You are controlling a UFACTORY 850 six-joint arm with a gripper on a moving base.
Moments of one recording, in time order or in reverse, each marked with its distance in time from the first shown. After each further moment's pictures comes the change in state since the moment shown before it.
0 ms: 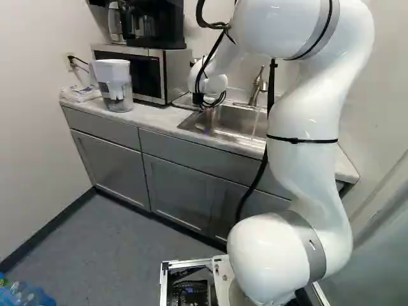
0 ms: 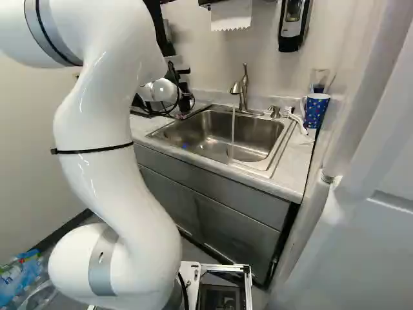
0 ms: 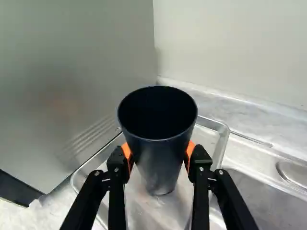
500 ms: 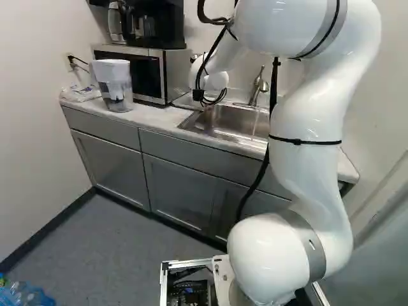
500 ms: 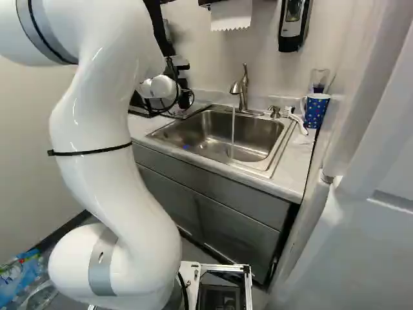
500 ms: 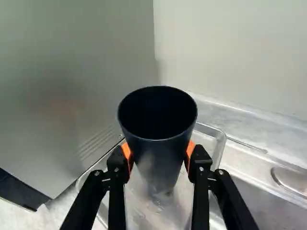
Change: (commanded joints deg) arm 0.0 0.8 -0.2 0.0 0.0 0.0
